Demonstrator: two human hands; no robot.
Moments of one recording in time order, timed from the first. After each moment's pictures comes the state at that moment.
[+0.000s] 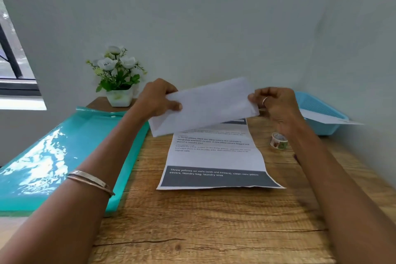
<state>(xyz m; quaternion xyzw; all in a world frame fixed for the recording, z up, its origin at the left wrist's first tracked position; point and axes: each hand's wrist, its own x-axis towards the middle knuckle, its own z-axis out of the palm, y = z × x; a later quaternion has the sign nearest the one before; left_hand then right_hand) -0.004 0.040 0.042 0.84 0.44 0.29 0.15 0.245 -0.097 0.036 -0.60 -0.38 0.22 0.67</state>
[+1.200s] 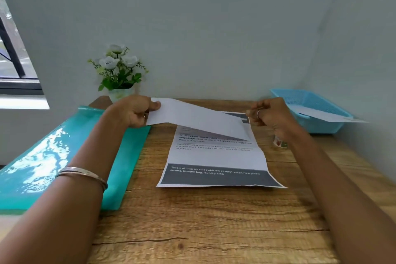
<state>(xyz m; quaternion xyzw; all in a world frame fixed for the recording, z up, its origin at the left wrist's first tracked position) -0.038 0.053 0.031 0.48 0.49 0.30 0.67 0.251 -0.087 0.012 -0.71 -0.39 0.21 0.55</state>
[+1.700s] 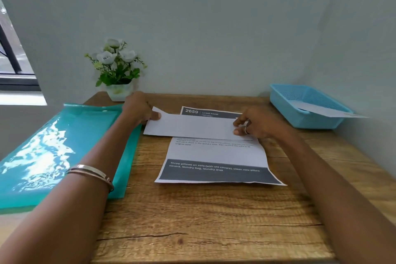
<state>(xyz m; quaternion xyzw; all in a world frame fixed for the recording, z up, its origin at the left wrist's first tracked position) -0.029 0.058 0.006 0.73 0.59 0.26 0.23 0.232 -0.084 0.009 -0.77 -0.62 0.08 0.11</state>
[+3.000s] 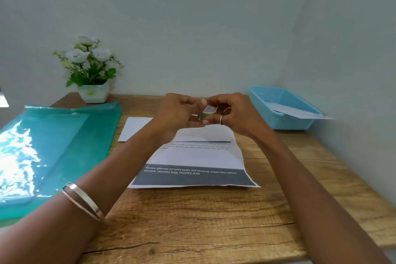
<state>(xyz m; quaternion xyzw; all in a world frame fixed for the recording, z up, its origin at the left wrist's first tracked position) 0.059 -0.034 0.020 0.63 0.29 0.37 0.62 0.213 -0.105 0.026 -0.65 -0.65 0.06 0.38</state>
